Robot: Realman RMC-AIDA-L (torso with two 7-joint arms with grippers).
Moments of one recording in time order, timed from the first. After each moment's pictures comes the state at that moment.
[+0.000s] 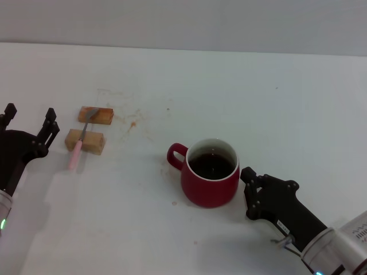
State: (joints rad) left arm -0.21 -2.08 -0.97 -0.31 2.53 1.17 -0.06; right arm 0.40 2.09 -0.27 0.49 -1.55 -1.23 0.06
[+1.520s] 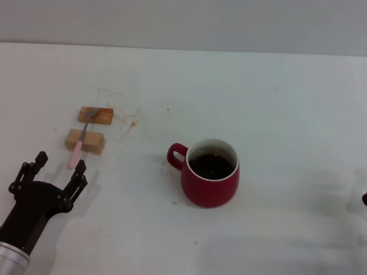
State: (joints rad) left arm -0.06 -2.08 -0.72 -0.35 2.51 1.25 -0.07; right arm 0.14 2.08 -0.02 0.33 -1.54 -1.51 0.05
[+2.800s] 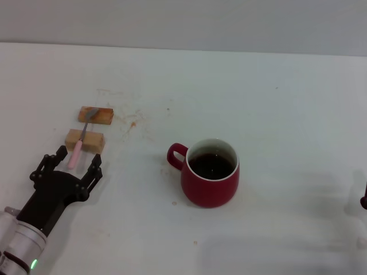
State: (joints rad) left arm -0.14 -2.08 -0.72 -0.37 2.50 1.09 -0.08; right arm 0.14 2.09 -0.04 0.33 -1.55 -1.52 0.05
